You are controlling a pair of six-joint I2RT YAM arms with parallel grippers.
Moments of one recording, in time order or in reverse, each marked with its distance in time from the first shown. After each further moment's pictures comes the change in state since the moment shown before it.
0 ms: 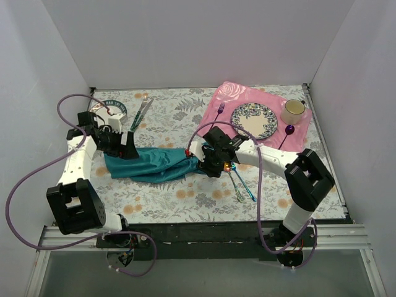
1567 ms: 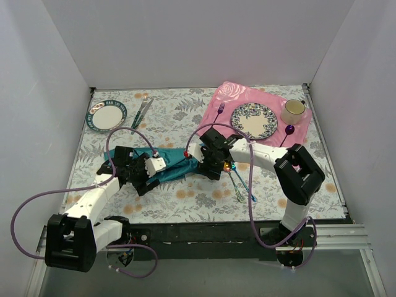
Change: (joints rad) left arm -0.350 -0.327 -0.567 0.349 -0.178 0.484; right arm -0.006 0.096 0.033 -0.029 0.094 -0.029
